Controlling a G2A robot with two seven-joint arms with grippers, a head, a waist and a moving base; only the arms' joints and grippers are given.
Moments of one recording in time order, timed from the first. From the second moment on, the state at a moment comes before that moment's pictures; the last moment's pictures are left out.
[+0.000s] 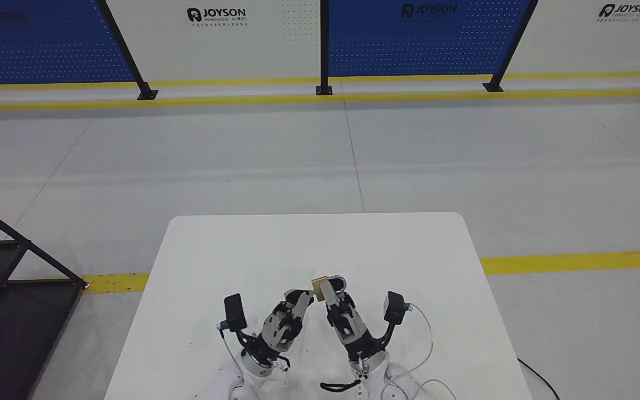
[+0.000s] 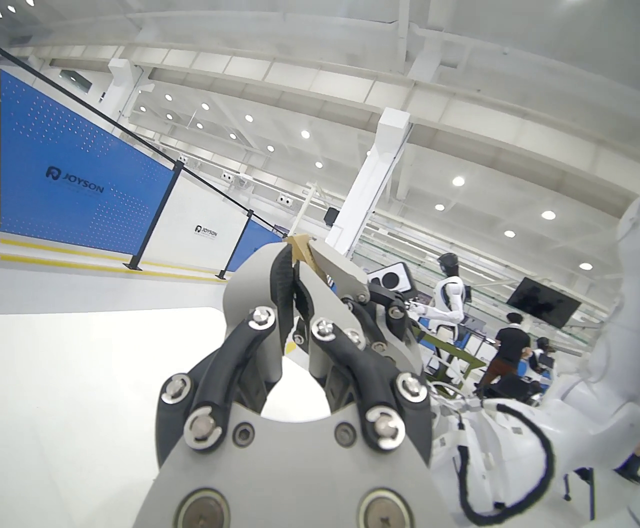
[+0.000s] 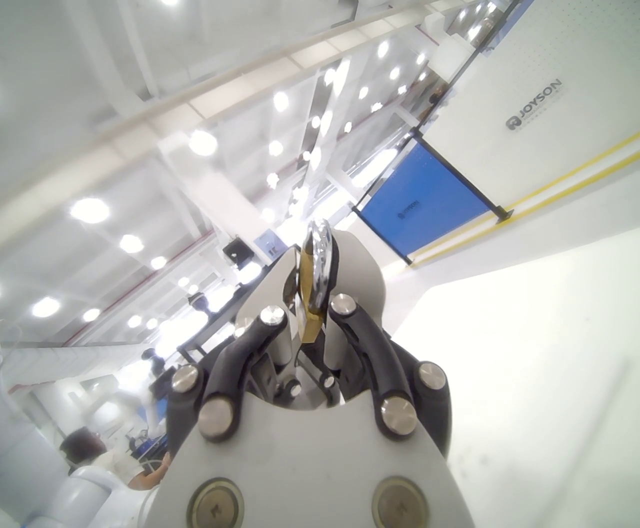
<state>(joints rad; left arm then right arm) 1.70 -1.29 -1.10 -1.39 1.19 -0.79 0.90 -1.66 -1.40 0.91 -1.45 -0.73 -0.69 -0.58</state>
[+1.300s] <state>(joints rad) 1.60 -1.28 -1.05 -1.25 1.63 -0.25 1.26 -1.66 -1.41 0.91 -1.46 -0.72 -0.66 -0.55</state>
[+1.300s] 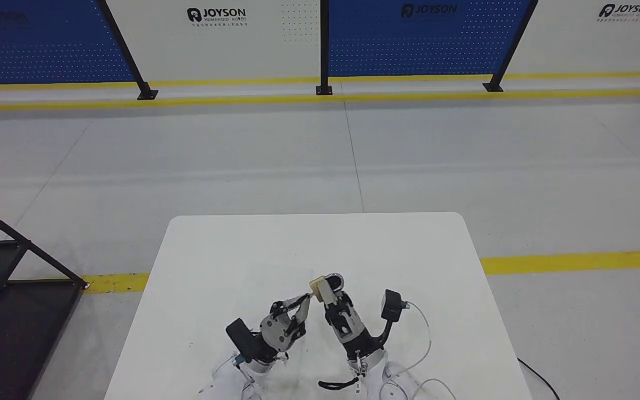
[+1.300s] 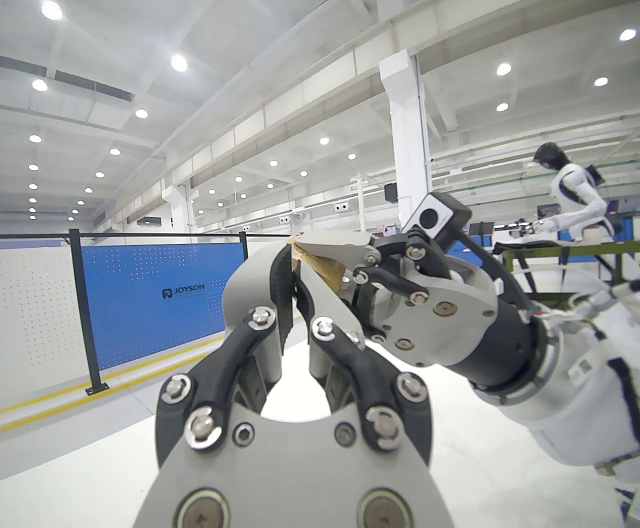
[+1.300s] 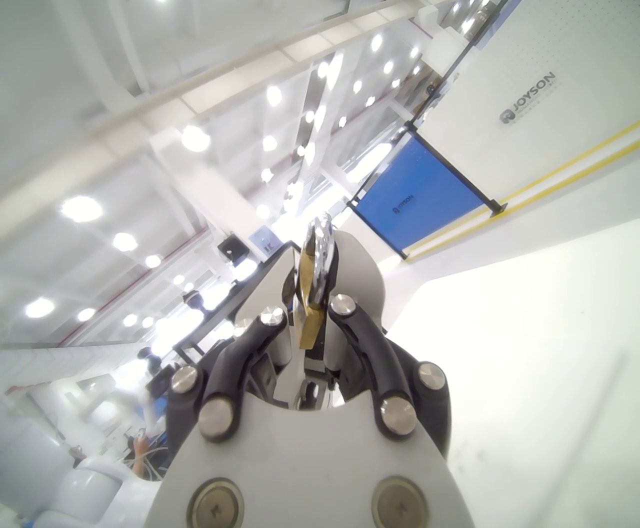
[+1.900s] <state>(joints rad) 1.57 -1.28 -1.06 -1.22 1.76 0.03 1.35 -1.65 -1.41 0.91 -1.45 -0.72 -0.66 -0.54</state>
